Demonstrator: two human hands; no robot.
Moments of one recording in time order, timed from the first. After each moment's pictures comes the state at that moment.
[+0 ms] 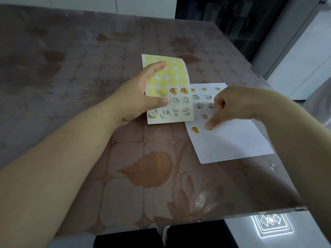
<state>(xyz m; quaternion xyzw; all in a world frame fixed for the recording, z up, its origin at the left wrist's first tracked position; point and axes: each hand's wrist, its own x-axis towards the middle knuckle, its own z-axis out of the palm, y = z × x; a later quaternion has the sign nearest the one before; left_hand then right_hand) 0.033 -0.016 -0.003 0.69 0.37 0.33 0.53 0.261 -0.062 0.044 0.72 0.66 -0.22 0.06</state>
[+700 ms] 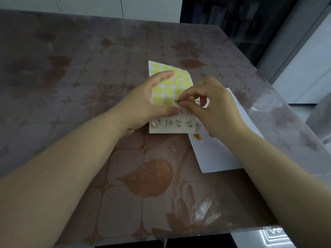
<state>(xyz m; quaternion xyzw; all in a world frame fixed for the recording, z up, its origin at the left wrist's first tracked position) 0.044 -0.026 0.001 0.70 0.41 0.33 0.49 0.218 -0.063 0.004 0.55 0.73 -0.10 -0.40</state>
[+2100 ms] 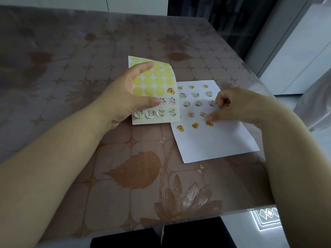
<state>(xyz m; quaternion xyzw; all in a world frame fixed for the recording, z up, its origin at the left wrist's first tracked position) 0.043 -0.023 -0.002 0.65 0.39 0.37 0.54 0.294 -0.074 0.023 0.73 0.63 -0.26 -0.09</state>
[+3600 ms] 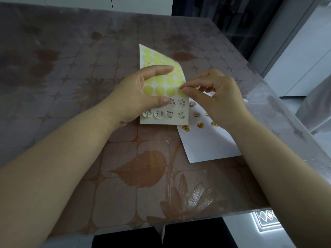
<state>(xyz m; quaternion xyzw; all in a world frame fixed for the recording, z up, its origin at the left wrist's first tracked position) 0.044 -0.027 0.004 0.70 0.37 0.36 0.50 0.235 -0.070 0.010 0.58 0.69 -0.16 -0.40</state>
